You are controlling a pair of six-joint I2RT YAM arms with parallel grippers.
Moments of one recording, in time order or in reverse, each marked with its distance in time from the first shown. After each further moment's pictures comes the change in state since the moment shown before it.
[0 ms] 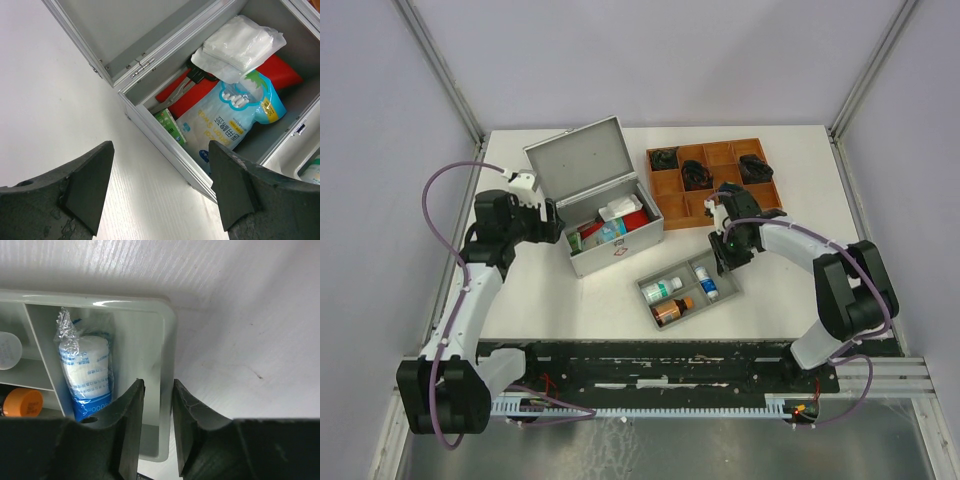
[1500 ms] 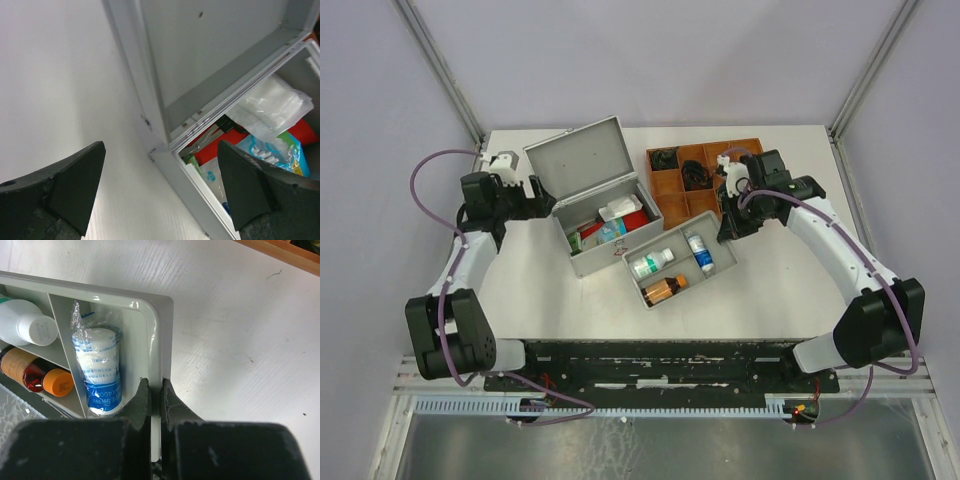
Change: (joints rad) left arm 0.161 0.283 0.097 0.205 0.103 -0.110; right arm -0.044 -0.157 0.336 -0.320 -0.165 -0.002
